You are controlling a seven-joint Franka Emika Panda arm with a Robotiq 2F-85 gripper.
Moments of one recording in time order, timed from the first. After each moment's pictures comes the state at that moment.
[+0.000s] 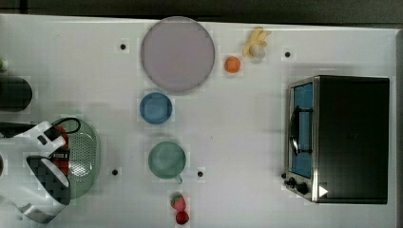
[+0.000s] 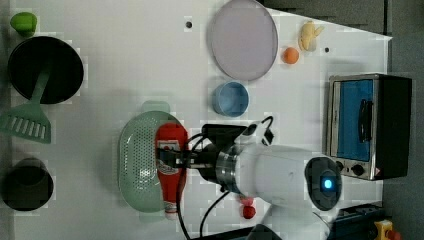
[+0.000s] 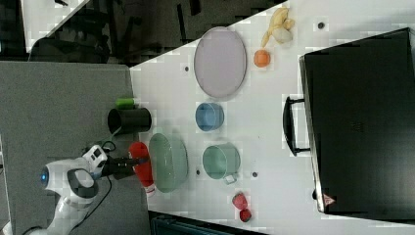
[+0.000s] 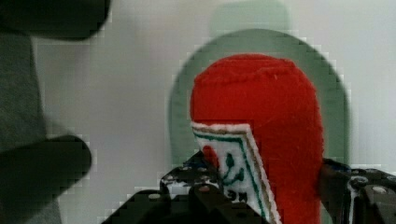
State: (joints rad) arm 0.05 0.28 0.71 -2.14 -0.05 0.91 0.05
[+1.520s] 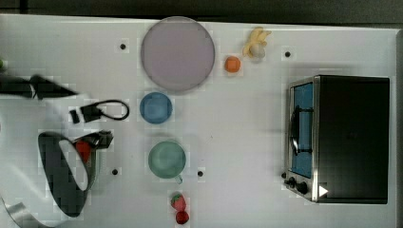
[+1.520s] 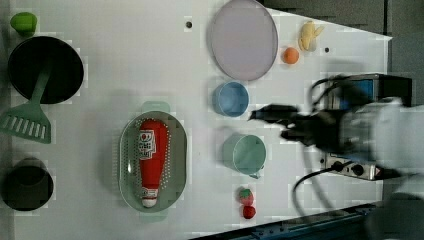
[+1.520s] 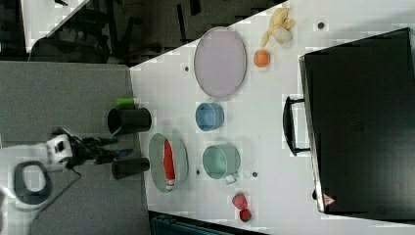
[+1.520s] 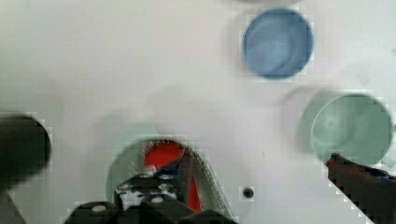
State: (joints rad) arm -0.15 -0.03 0.62 -1.96 0.04 0.42 0.14
